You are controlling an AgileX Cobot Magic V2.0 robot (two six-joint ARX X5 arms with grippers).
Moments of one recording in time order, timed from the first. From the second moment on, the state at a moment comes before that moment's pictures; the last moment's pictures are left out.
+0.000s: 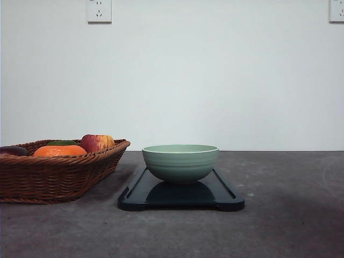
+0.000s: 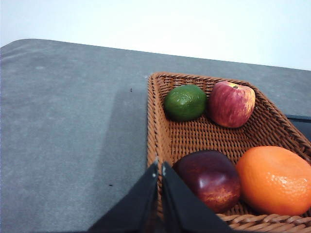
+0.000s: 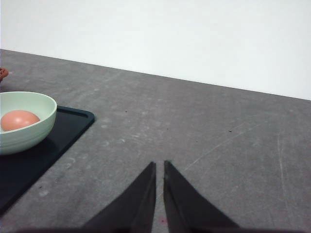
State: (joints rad) left_arx -0.03 0.00 0.03 -0.17 0.02 -0.12; right_arx 0.05 0.00 0.02 -0.06 -0.16 -0.07
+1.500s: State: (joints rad) left_arx -0.03 0.00 0.03 -0.17 0.02 -0.12; right_arx 0.05 0.00 0.02 -0.06 -0.16 -0.07
